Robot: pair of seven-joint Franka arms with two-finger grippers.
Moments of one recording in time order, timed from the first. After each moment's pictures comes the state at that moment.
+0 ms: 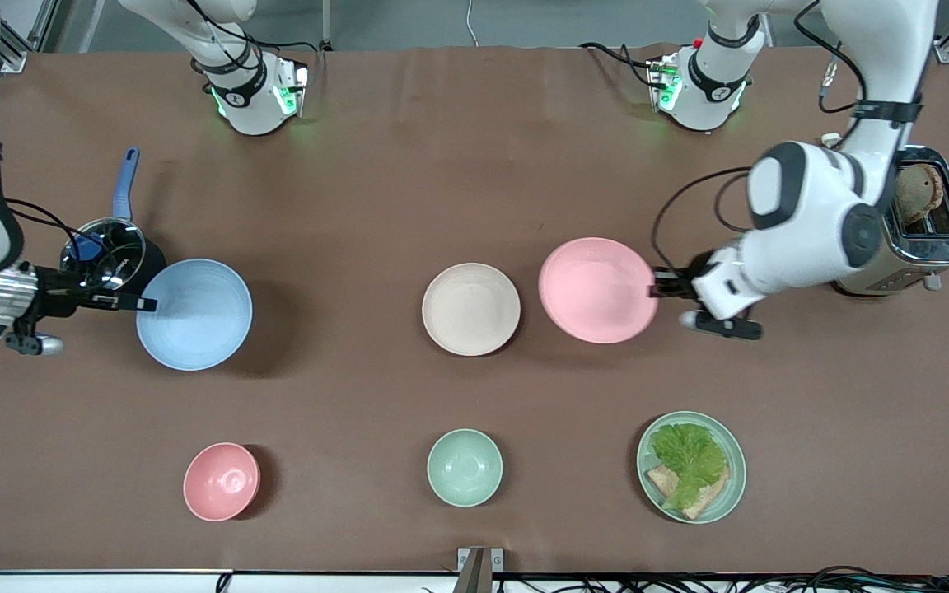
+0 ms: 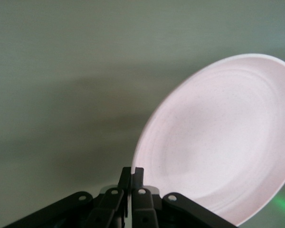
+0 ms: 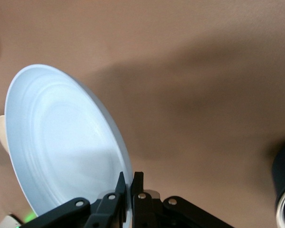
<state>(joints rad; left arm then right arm) -0.05 0.24 -0.32 -1.93 -0.41 2.12 -0.07 -0.09 0.32 -0.18 -1.78 0.49 1.73 -0.18</state>
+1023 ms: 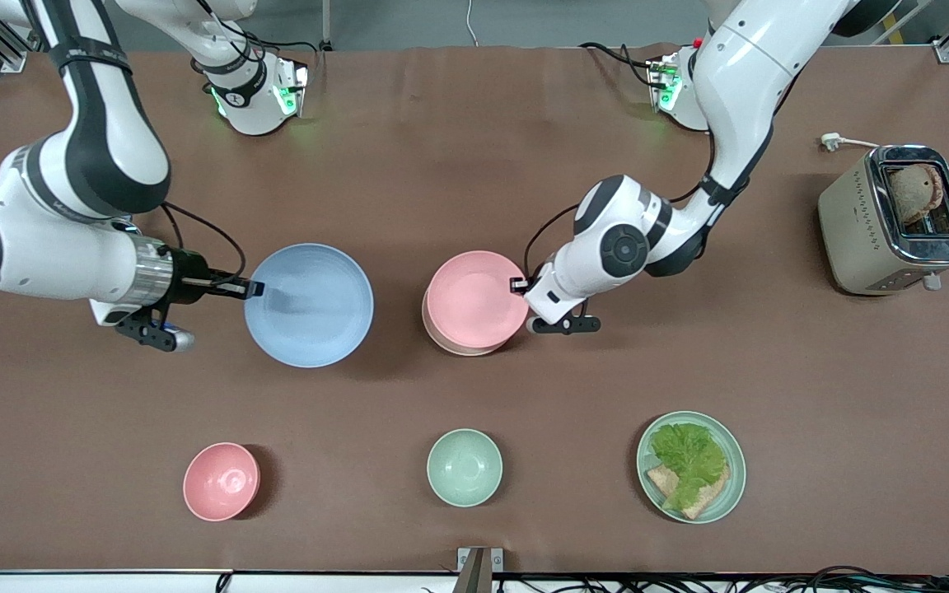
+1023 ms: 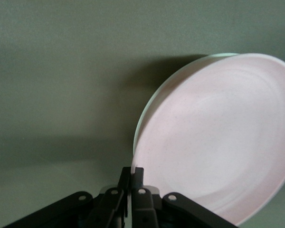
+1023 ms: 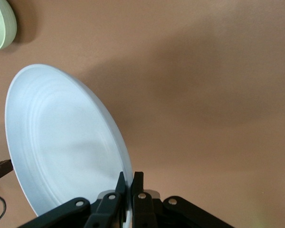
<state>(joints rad) -0.23 0.64 -0.46 -1.78 -0.07 2.38 -0.62 -0.03 0.25 0.20 -1.75 0.36 1.82 0.36</state>
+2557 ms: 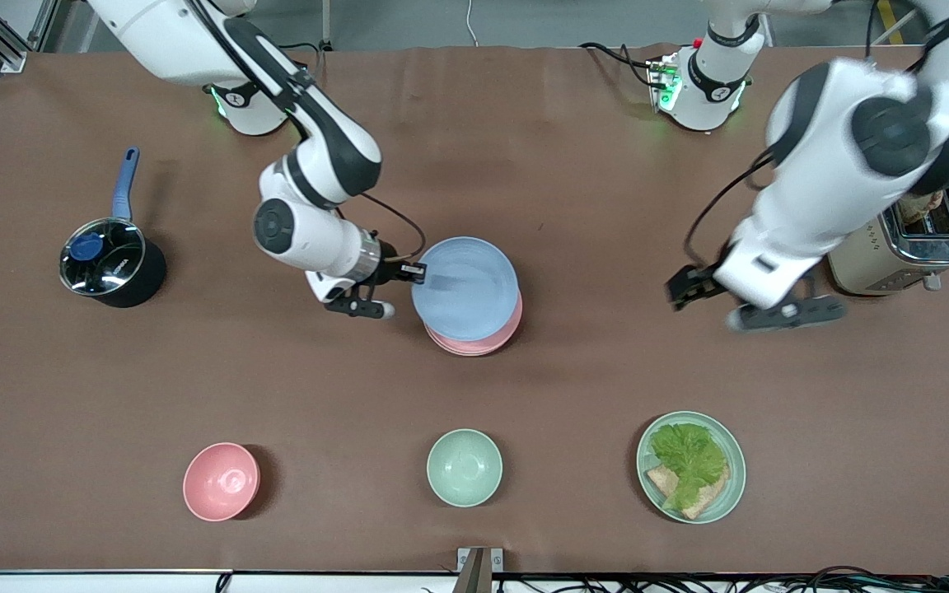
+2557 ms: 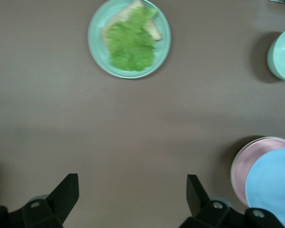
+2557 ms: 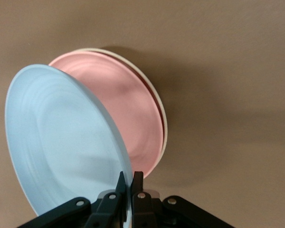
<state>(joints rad) -0.13 0.14 -0.16 -1.63 0.02 1.84 -0.38 0.15 0.48 0.48 -1.96 0.36 2.48 0.53</state>
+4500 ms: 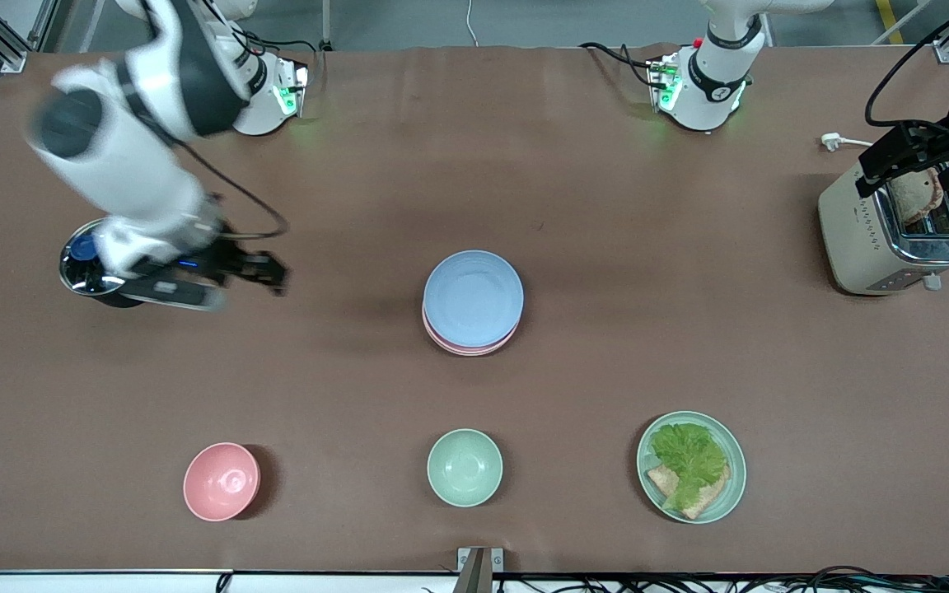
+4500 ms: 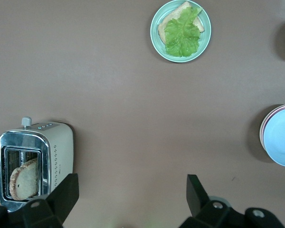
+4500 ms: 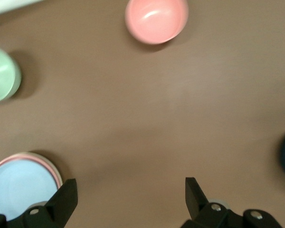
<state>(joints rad) -0.05 -0.01 -0.05 -1.41 0.02 1.44 -0.15 -0.03 0.03 0.25 -1.80 -0.01 1.93 0.51</state>
